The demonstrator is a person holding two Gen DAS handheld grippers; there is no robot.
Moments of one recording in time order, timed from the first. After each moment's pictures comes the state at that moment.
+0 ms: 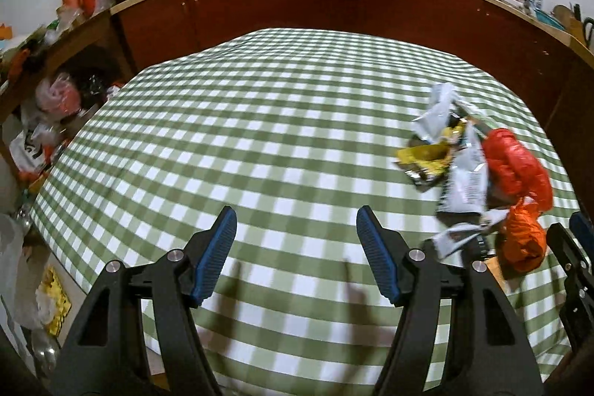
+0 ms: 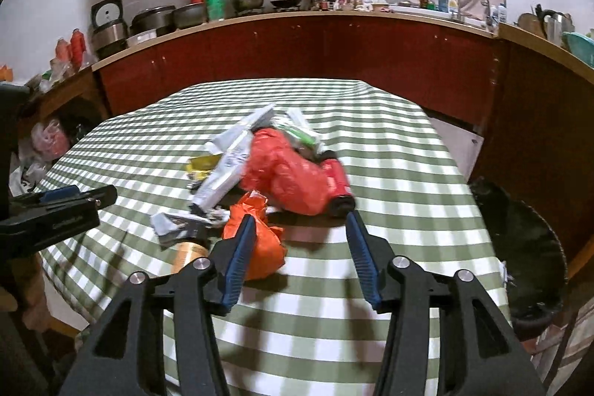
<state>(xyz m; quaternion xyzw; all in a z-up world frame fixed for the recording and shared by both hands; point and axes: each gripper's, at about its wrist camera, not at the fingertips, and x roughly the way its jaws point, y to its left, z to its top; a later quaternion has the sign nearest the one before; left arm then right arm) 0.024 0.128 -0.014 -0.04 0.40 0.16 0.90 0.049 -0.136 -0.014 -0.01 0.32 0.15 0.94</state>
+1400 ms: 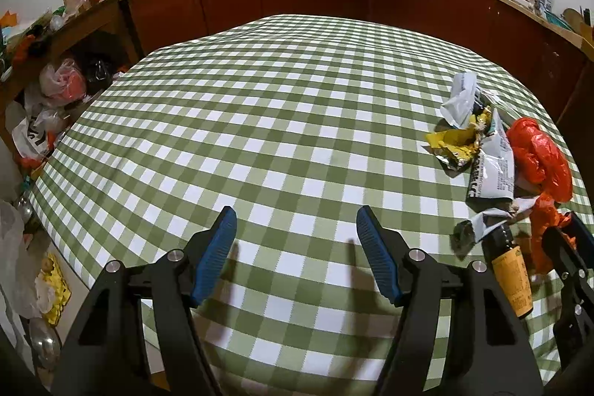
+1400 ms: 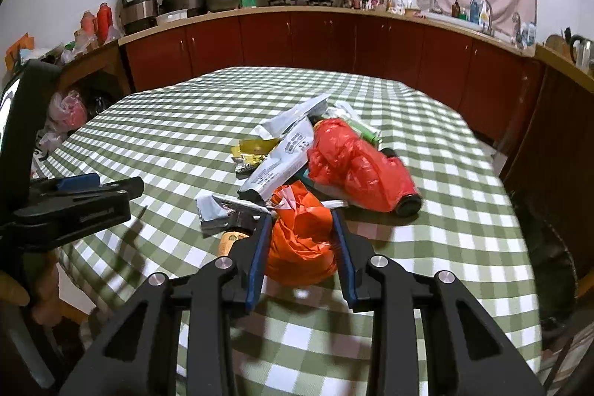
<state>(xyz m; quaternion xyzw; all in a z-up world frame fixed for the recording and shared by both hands) 0.020 0.143 -0.031 -0.05 0.41 0.17 0.89 0.035 -0.094 -0.021 -0.05 0.32 0.19 0.93</state>
